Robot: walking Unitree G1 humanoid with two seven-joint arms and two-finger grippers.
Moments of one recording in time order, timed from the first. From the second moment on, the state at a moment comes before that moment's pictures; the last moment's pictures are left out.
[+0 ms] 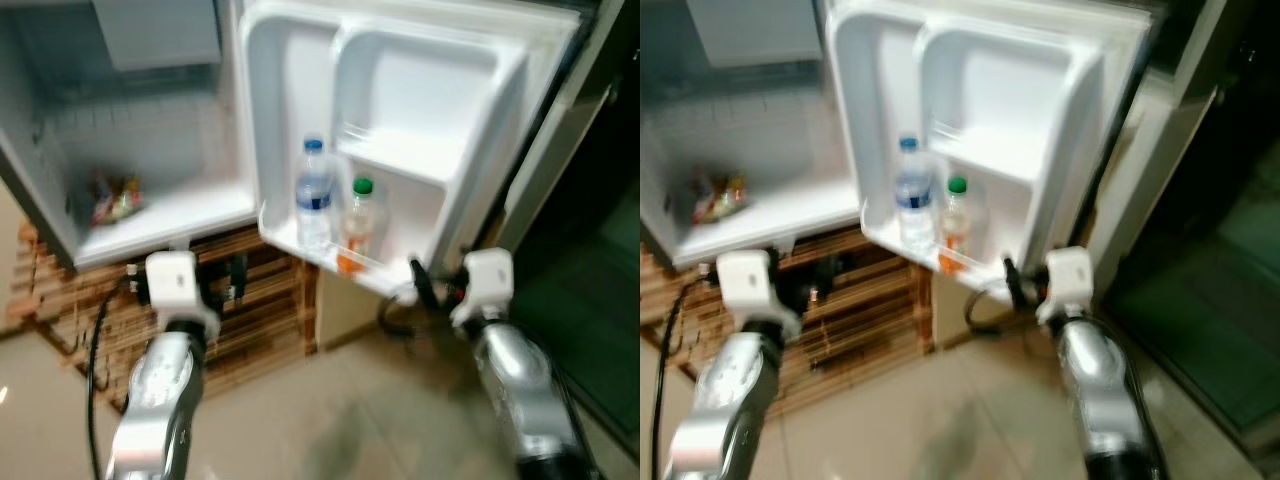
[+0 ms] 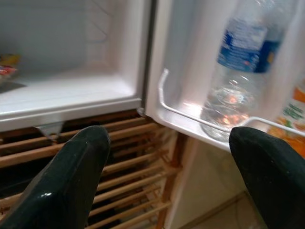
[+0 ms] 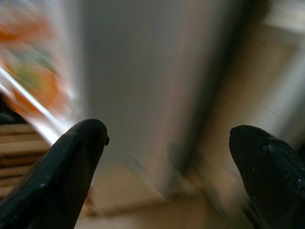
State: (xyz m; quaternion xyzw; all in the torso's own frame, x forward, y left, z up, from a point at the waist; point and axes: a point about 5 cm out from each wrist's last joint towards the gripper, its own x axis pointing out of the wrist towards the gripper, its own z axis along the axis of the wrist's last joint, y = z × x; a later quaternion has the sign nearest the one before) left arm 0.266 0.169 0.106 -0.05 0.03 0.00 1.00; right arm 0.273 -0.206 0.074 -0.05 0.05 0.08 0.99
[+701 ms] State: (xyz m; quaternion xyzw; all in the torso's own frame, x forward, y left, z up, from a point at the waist) left arm 0.278 0.192 0.023 0.01 0.24 0.00 0.97; right arm 0.325 -0.278 0.111 -0.22 0.04 -0.13 0.97
